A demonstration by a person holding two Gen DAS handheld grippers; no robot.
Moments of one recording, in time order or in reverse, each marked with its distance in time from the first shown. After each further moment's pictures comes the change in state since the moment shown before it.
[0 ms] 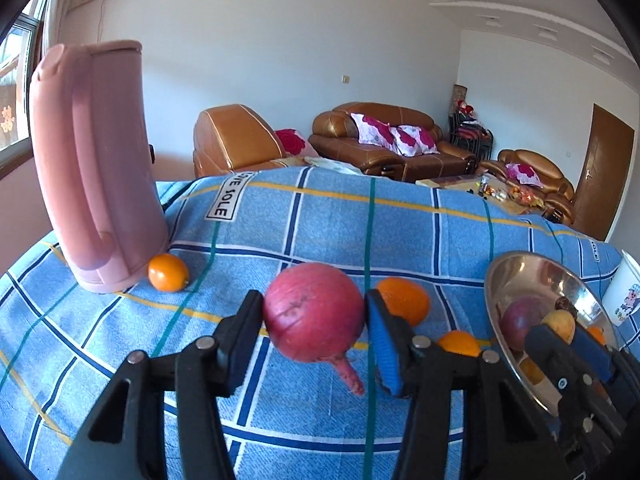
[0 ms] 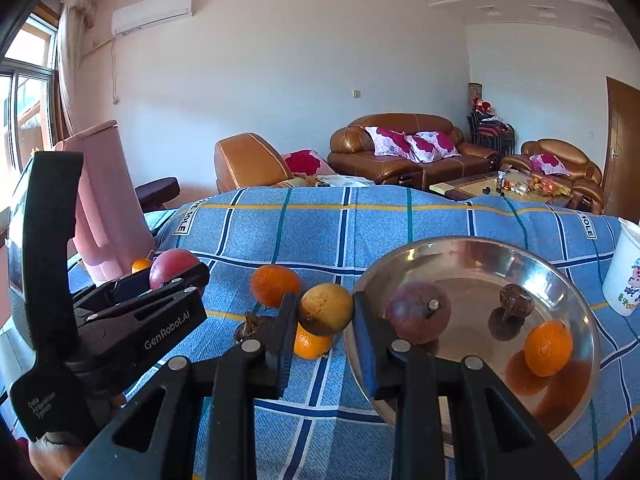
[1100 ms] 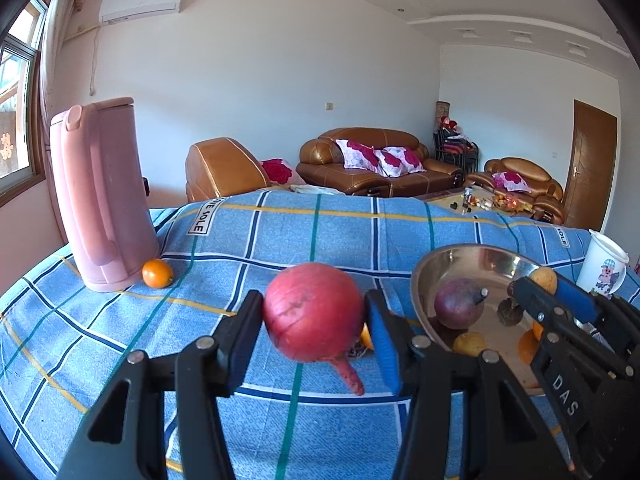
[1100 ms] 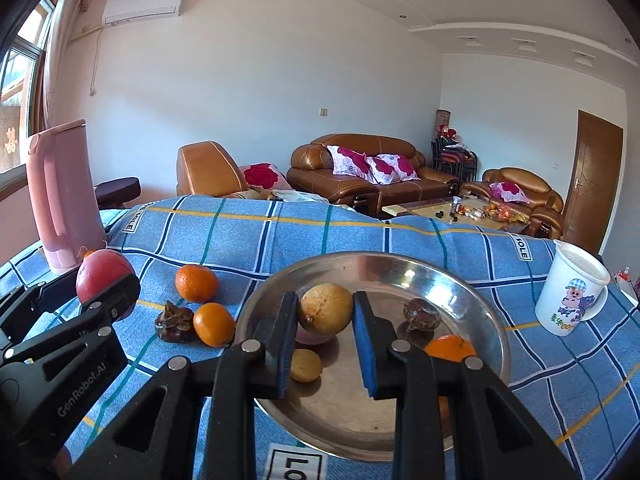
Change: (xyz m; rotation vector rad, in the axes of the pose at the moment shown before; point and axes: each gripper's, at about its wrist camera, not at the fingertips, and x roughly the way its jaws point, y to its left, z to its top) left arm -0.055 -0.054 -0.028 0.059 -0.105 -0.022; right arm -0.032 -0.051 -0.004 -0.067 -0.058 -0.178
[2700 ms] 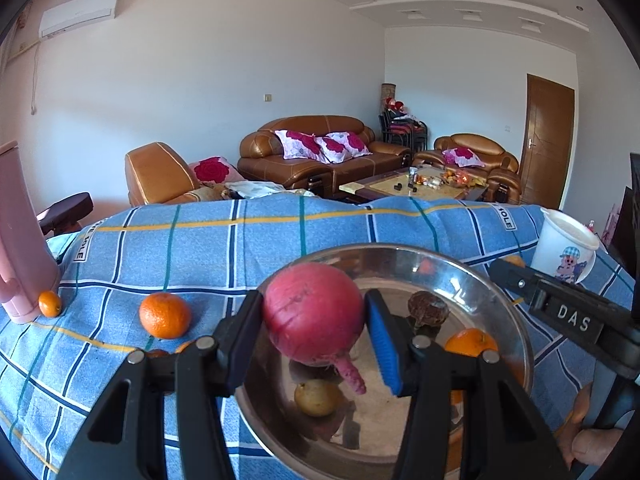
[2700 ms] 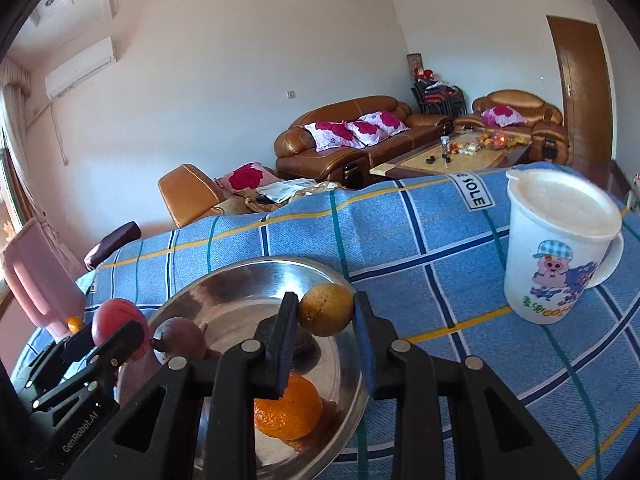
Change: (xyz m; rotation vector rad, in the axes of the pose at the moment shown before) left arm 0.034 -0.127 0.019 0.107 0.042 -0.170; right arm 0.059 -0.168 0.001 0.310 0.113 0.130
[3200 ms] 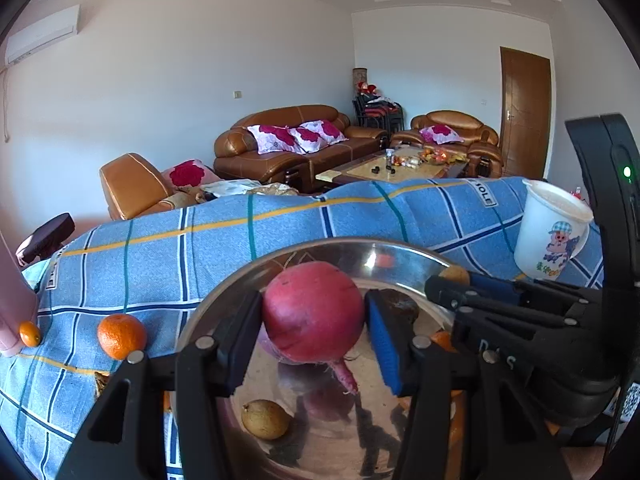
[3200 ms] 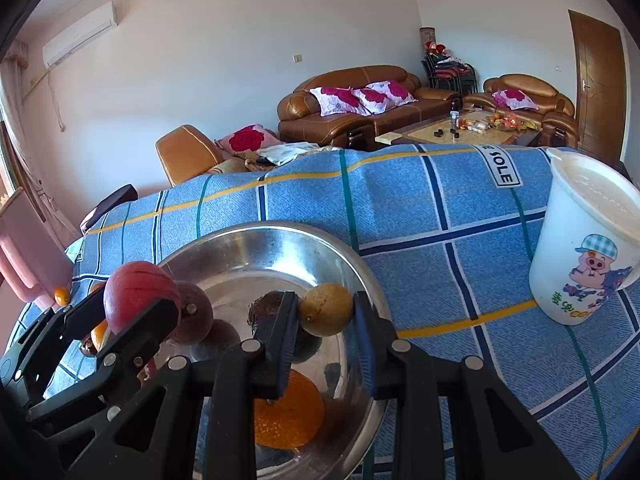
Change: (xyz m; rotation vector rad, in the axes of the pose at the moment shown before) left arm 0.021 -0.038 0.006 0.113 0.042 -0.033; right arm 0.033 0.007 -0.003 -0.061 0.138 -0.025
